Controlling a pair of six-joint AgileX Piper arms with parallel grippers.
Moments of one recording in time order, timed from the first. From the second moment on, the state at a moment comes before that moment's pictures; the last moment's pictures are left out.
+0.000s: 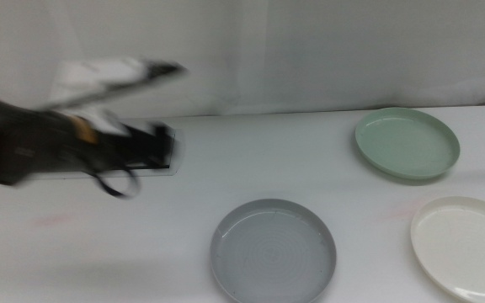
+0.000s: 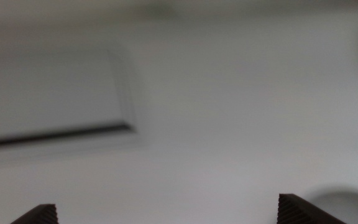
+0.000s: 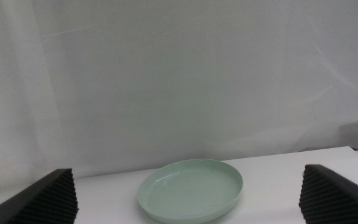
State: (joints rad) left arm -0.35 1.46 -0.95 0.13 0.39 -0.36; right arm 0.13 0.00 0.00 -0.07 0.03 0.19
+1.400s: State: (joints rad) left arm 0.00 0.40 -0.05 0.20 -0.12 -0.28; right arm 0.13 0.00 0.00 -0.03 0.01 0.19
